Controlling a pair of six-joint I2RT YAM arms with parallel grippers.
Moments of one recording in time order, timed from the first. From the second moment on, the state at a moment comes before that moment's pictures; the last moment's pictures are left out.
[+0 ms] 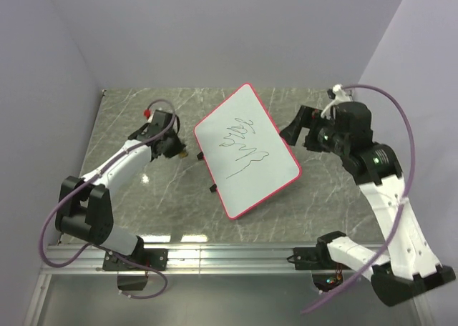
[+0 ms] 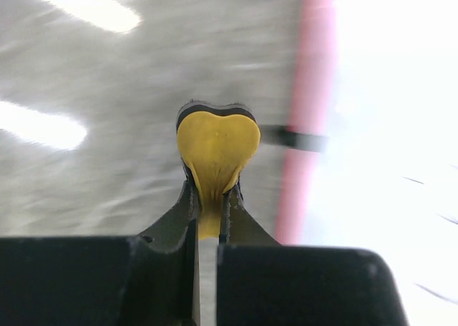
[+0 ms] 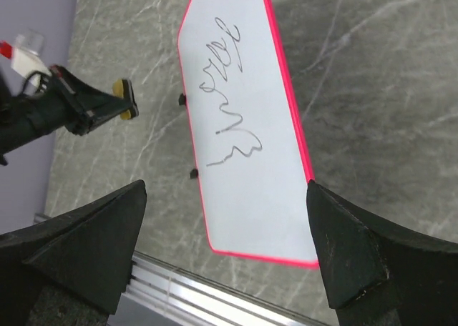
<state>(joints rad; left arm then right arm) -0.31 1.48 1.00 -0.48 -0.14 -0.82 0.32 0.99 1.34 -0.88 -0.11 0.49</state>
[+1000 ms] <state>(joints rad) -0.78 1.72 1.48 -0.30 0.29 -0.74 0.21 1.57 1.30 -0.53 -0.51 0.54</state>
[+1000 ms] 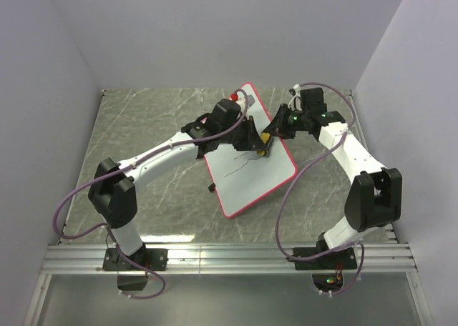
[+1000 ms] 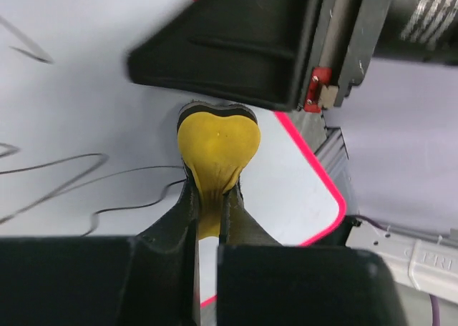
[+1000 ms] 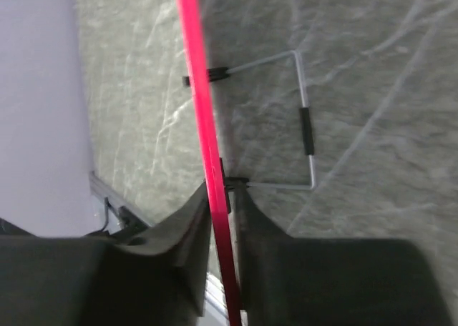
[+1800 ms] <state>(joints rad) -0.76 1.56 1.02 -0.14 0.12 -0.93 0.21 1.59 1.32 -0.49 -0.60 0.51</state>
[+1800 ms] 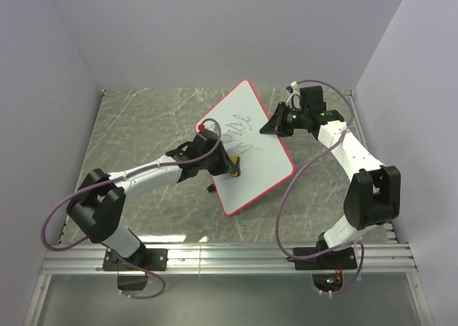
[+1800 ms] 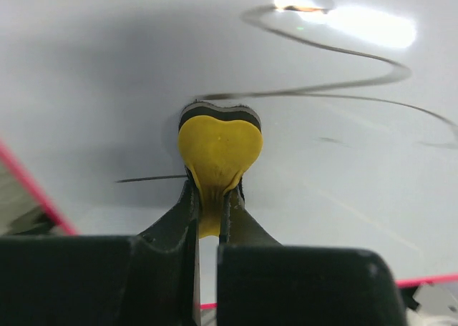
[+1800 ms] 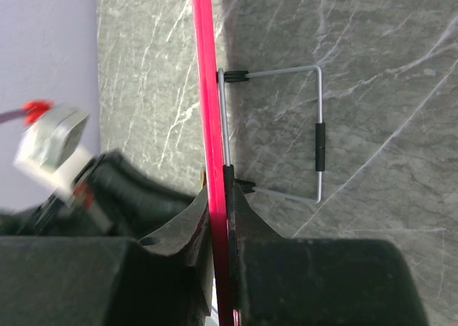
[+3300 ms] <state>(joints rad) -0.90 1.86 1.71 -0.50 0.22 -0.80 0.20 1.57 1.27 -0.45 -0.58 0.52</state>
